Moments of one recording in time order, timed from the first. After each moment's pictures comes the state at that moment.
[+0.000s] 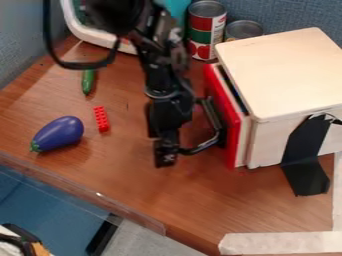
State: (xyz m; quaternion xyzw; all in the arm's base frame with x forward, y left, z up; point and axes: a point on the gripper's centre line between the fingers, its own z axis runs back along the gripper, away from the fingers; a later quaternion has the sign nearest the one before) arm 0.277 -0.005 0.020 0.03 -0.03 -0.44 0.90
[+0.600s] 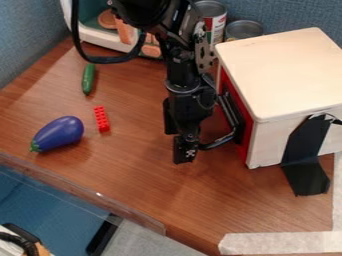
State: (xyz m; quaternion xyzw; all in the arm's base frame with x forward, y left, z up) arm 0.288 -0.020 0.022 0.02 -0.04 -0.43 0.90
